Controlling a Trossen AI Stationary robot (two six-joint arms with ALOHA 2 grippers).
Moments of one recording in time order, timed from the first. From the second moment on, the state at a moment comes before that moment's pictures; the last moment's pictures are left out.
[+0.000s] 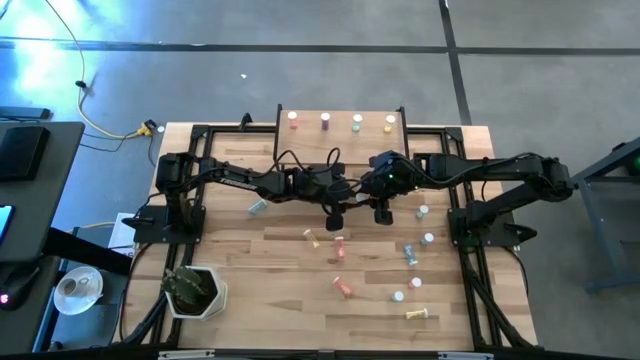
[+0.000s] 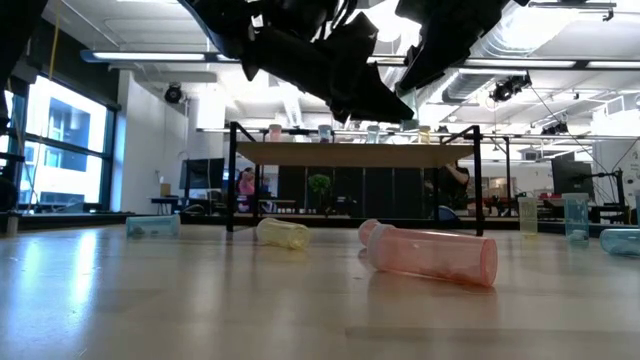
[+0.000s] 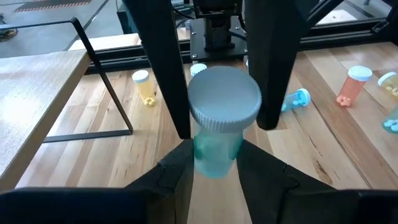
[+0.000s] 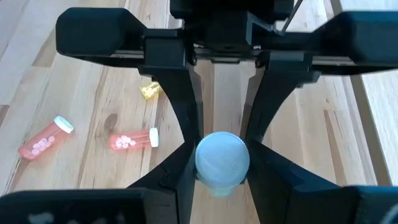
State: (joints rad) left arm 0.20 1.88 1.20 0.25 0.07 0.17; right arm -0.11 1.31 1.06 -0.57 -0.08 -0.15
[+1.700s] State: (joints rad) left arm 0.29 1.60 0.93 0.23 -0.01 0.08; right arm -0.57 1.32 1.06 -0.27 -0.26 -0.20
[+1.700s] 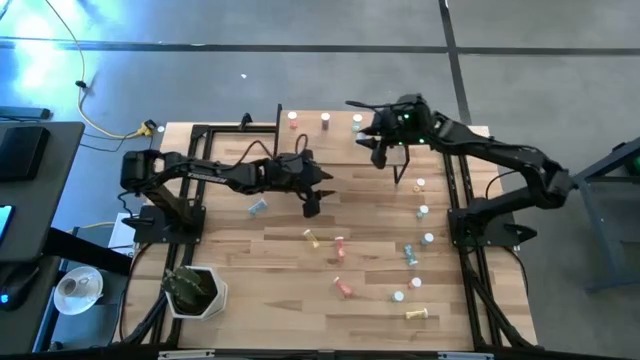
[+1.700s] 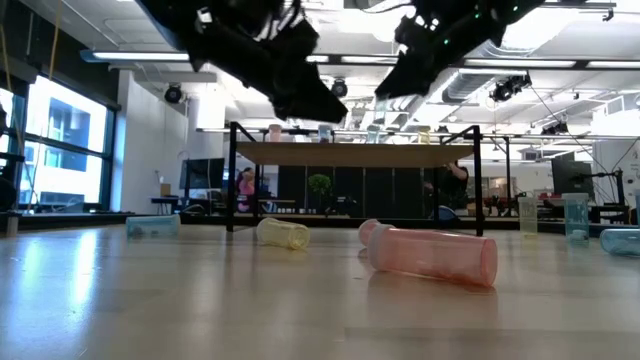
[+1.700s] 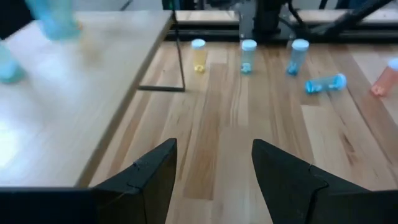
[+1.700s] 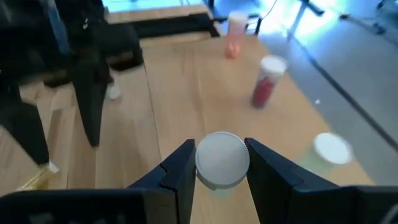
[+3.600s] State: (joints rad) left arm 0.31 1.46 0.84 0.25 -0.01 0.09; right arm -0.63 1.45 1.06 -0.19 -0.21 -0.19
